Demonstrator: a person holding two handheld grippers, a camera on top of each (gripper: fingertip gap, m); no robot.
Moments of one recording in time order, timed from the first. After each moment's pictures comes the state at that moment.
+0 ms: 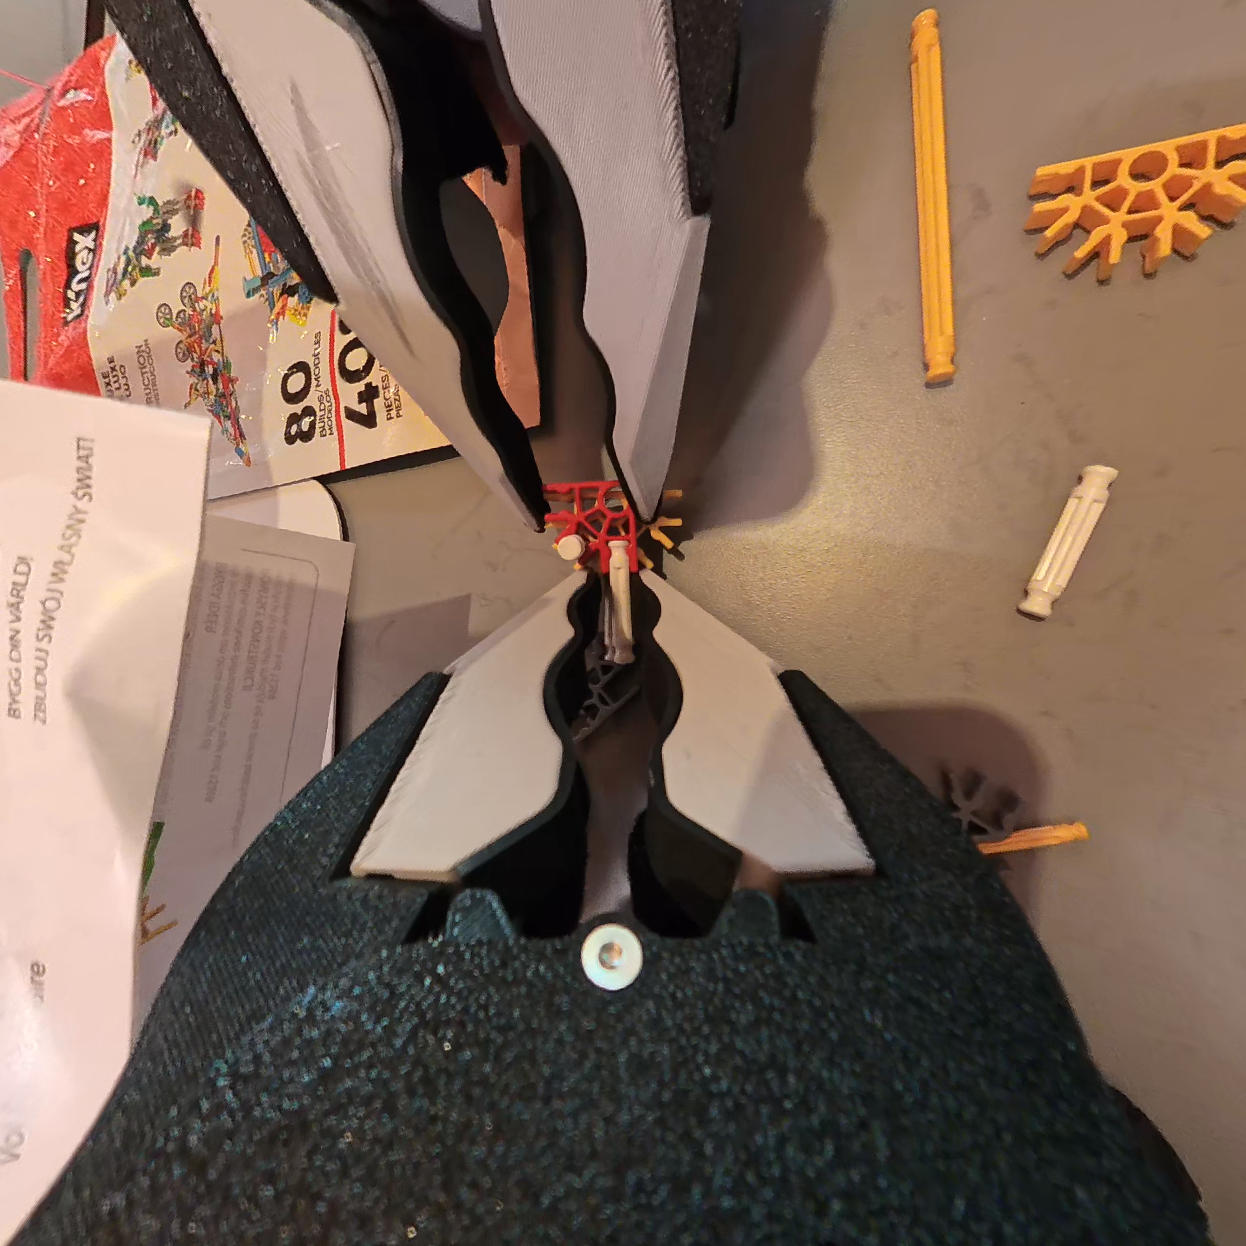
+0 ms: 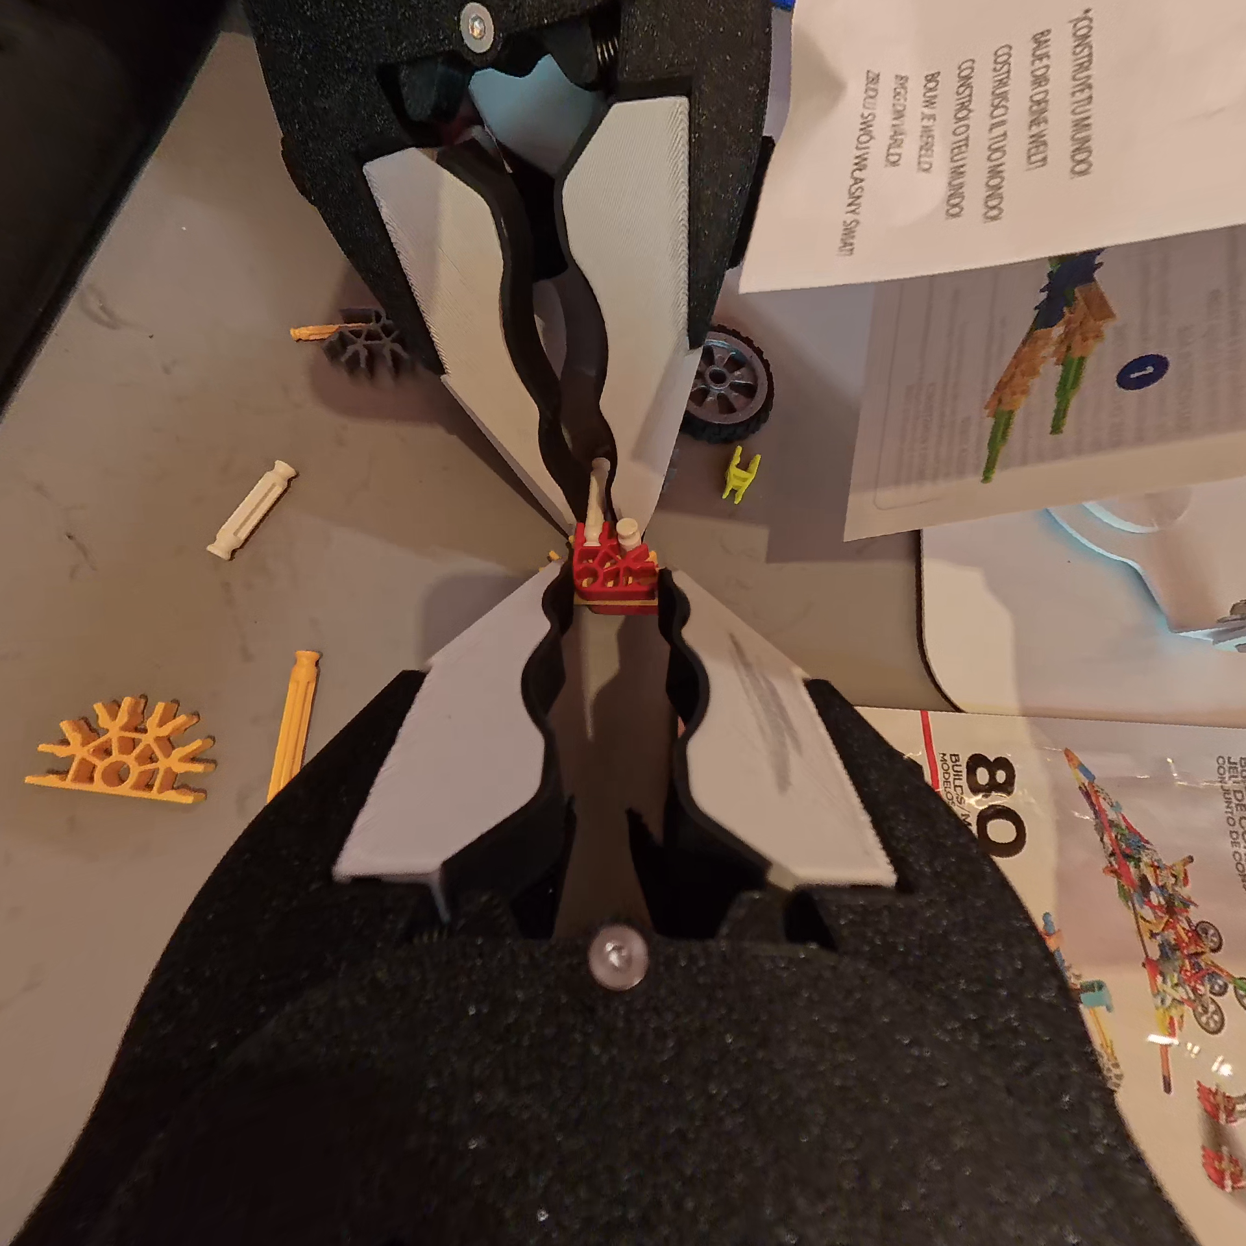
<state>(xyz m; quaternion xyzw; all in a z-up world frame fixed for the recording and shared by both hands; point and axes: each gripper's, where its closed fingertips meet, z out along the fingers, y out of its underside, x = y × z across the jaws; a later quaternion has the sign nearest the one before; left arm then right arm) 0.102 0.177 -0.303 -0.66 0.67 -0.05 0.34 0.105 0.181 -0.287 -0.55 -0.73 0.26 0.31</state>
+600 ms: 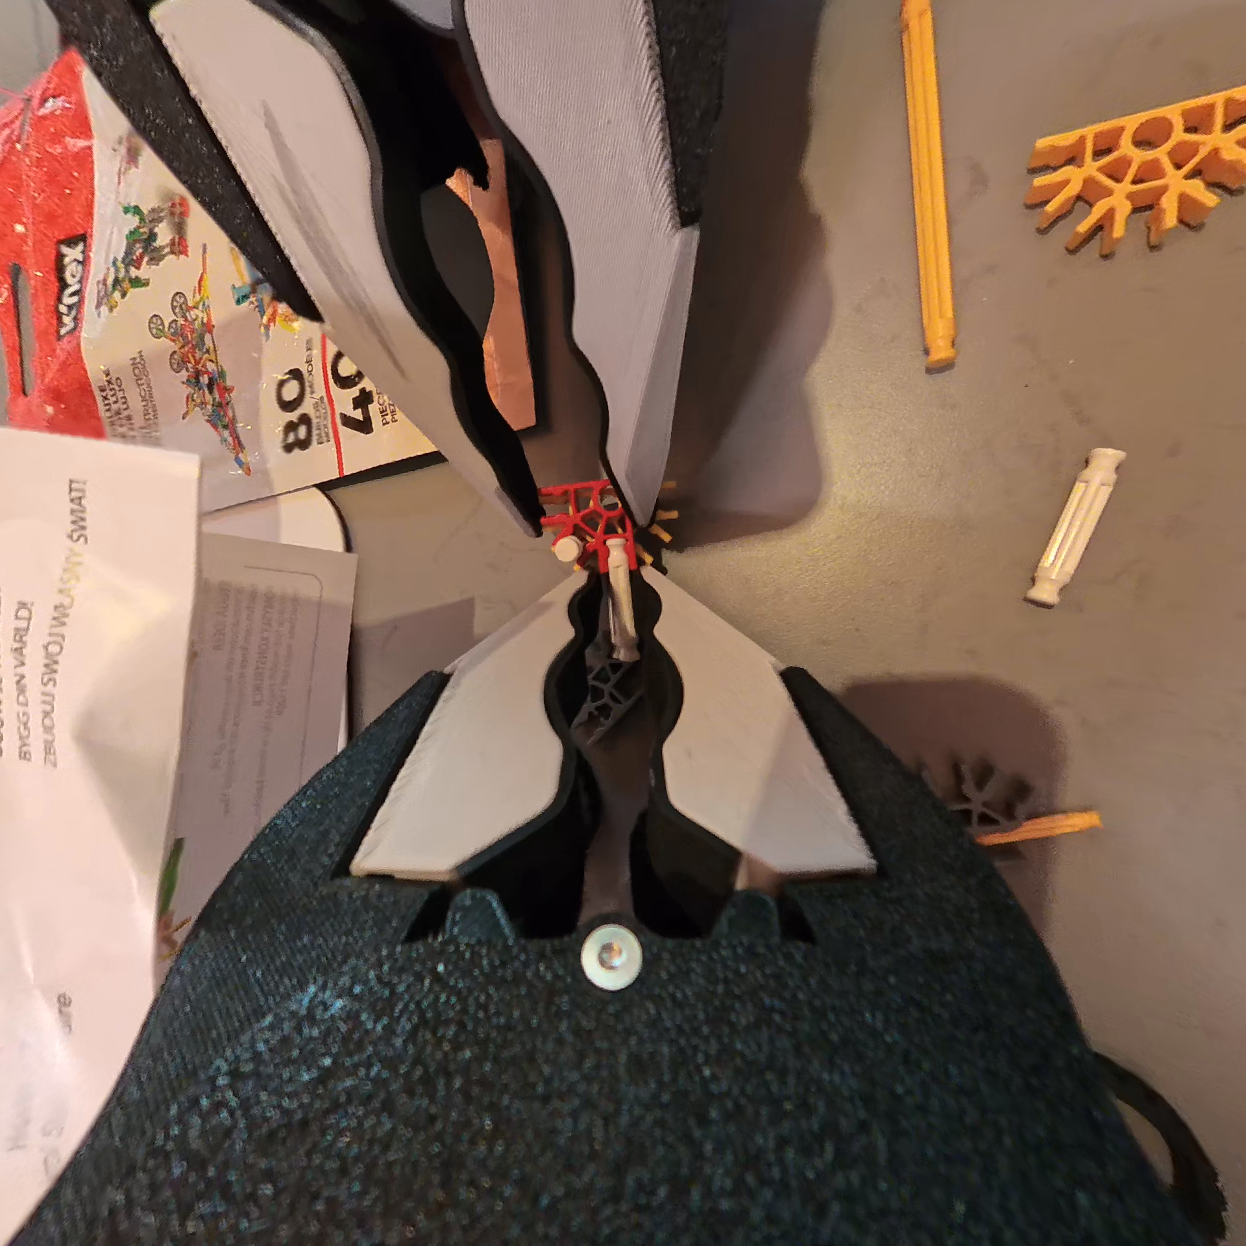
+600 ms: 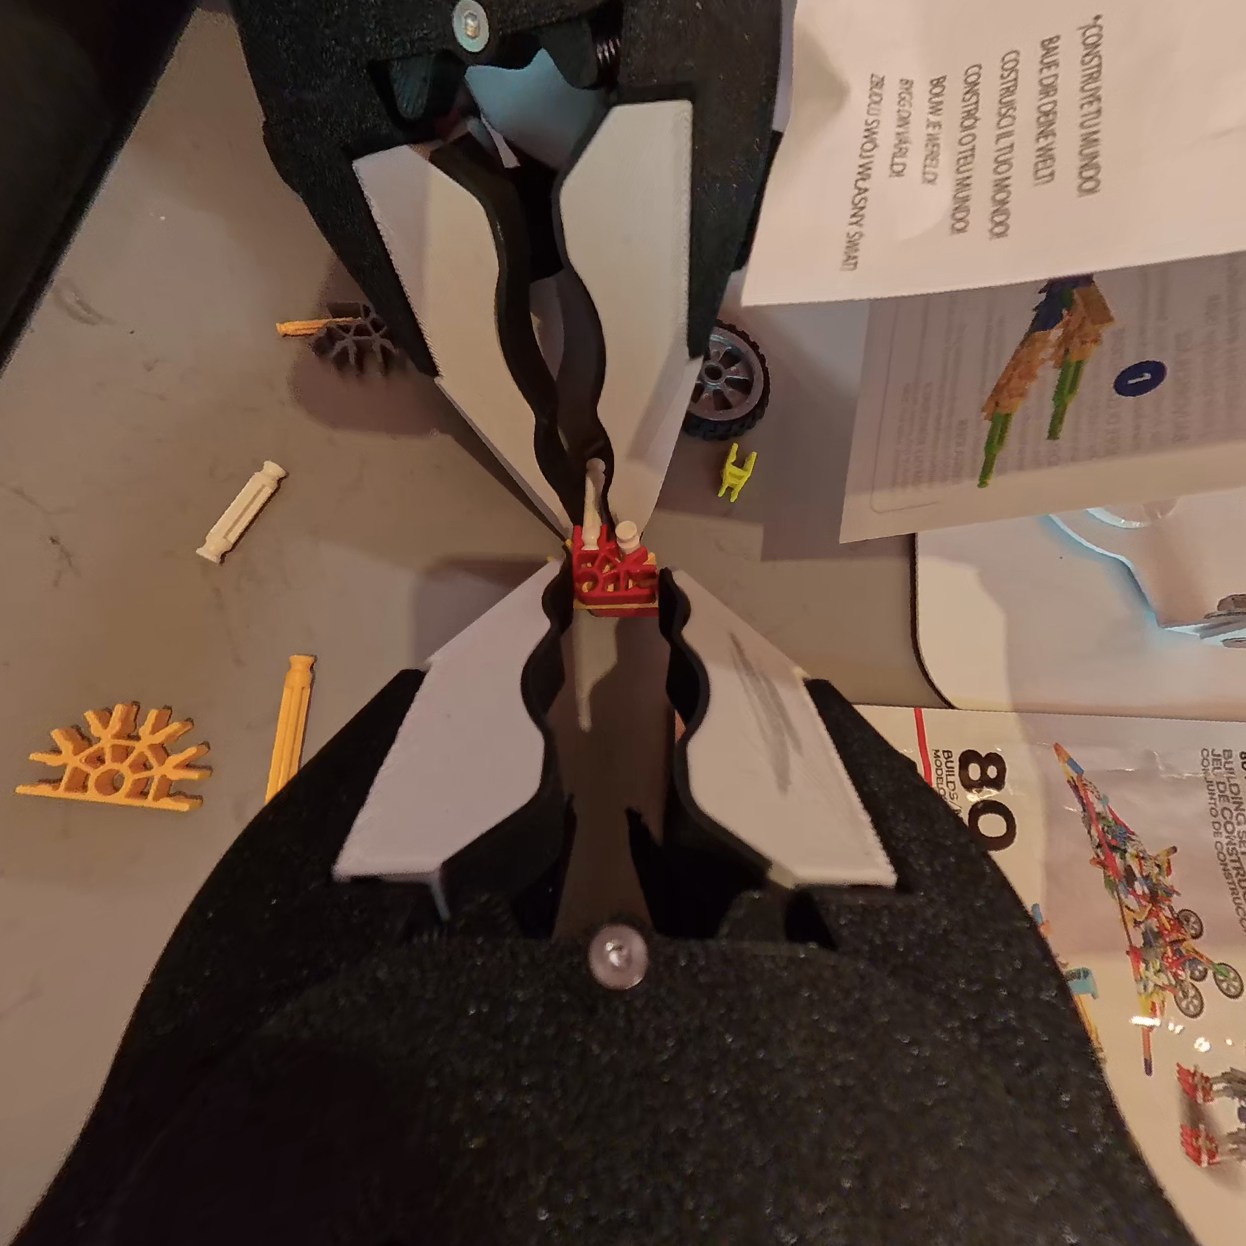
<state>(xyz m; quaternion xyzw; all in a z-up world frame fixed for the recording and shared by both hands) 0.102 0.178 -0.303 -0.65 0.68 -0.04 0.33 0.104 0.182 -0.288 -0.56 -0.73 0.24 0.31</state>
